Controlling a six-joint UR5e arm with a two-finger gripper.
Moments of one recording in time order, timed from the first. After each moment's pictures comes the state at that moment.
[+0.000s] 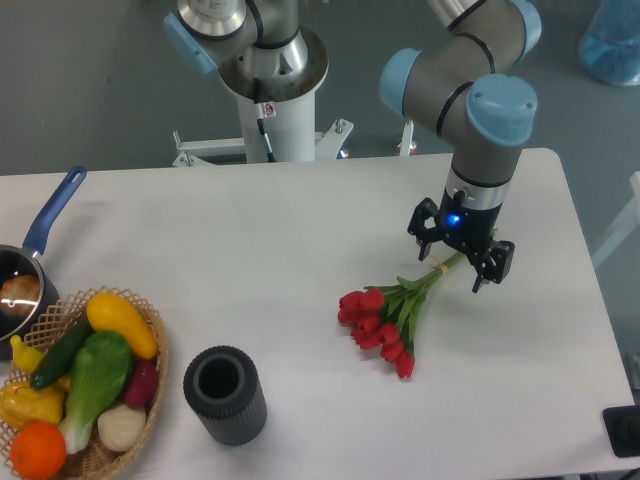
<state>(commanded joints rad) 2.74 -1.89 -1.71 -0.95 1.39 1.43</state>
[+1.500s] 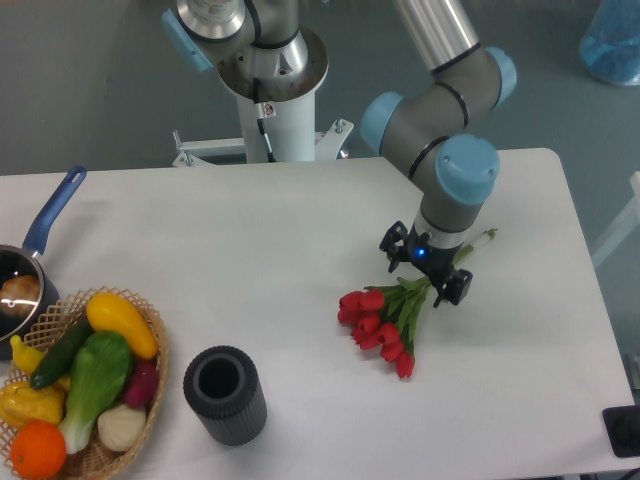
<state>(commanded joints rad) 2.66 -2.03 -1.77 -0.89 1.45 1.42</state>
